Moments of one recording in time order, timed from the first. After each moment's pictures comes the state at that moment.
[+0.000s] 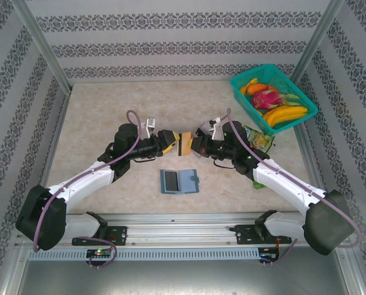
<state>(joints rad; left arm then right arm) -0.49 1.27 0.71 0.29 0.58 -1.18 0.55 1.21 0.78 0.01 -0.52 0.96</state>
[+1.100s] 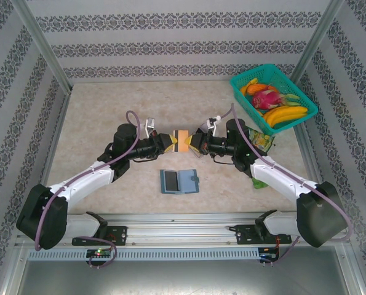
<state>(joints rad) -0.47 1.28 0.70 0.32 0.61 -1.22 0.48 1.29 0.74 0.19 -0.73 1.12</state>
